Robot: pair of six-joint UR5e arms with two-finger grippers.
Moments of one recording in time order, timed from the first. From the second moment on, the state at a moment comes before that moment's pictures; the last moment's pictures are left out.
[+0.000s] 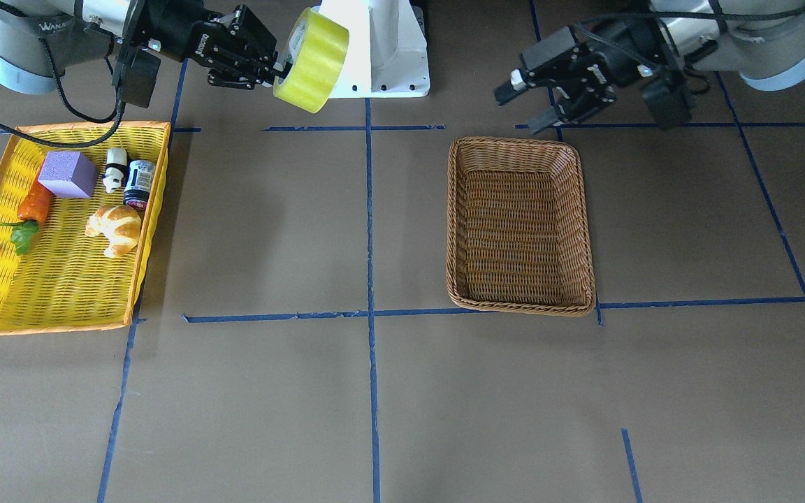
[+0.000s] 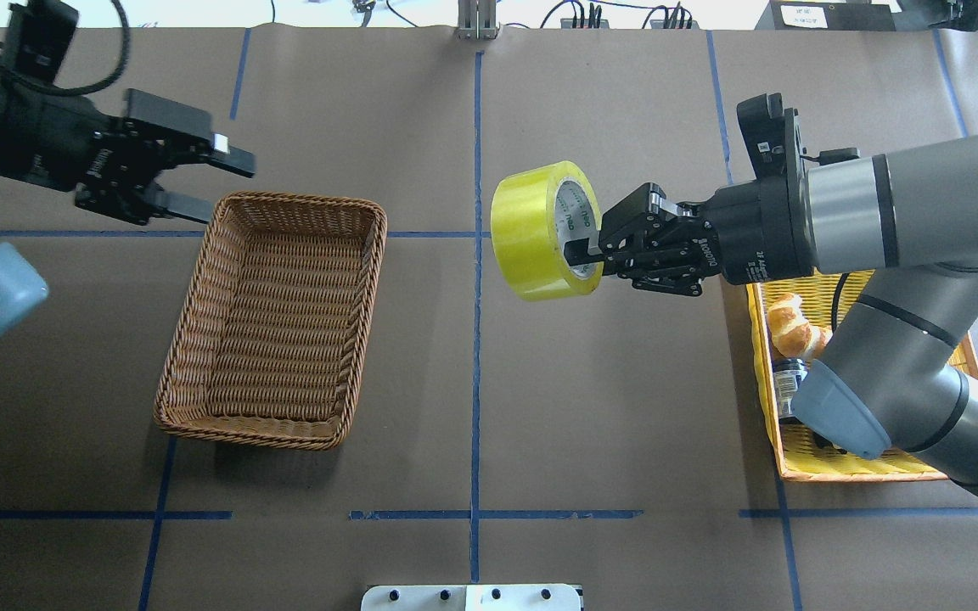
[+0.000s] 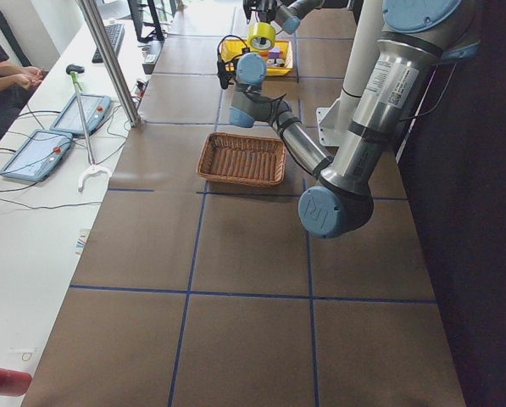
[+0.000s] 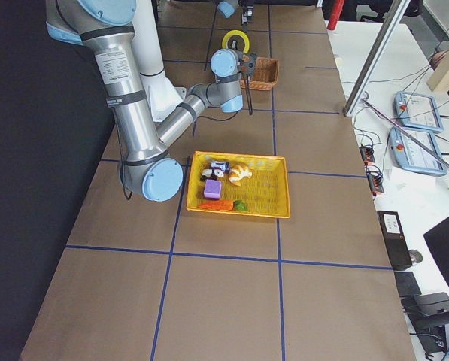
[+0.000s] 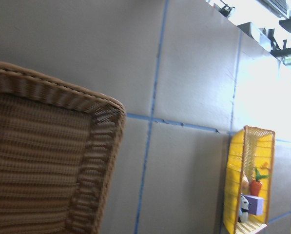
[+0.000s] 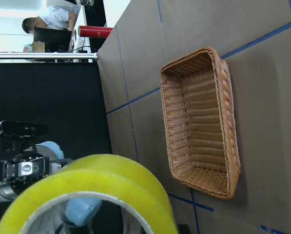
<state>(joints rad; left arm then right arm) -0.80 -1.99 -1.89 -2.81 -2.20 -2.04 0.72 -1.24 1.94 -0.31 2.16 1.98</state>
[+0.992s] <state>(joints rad) -0.59 -2.07 -1.90 -3.12 -1.86 -2.23 0.63 -1.23 1.93 -0.08 2.08 2.12</state>
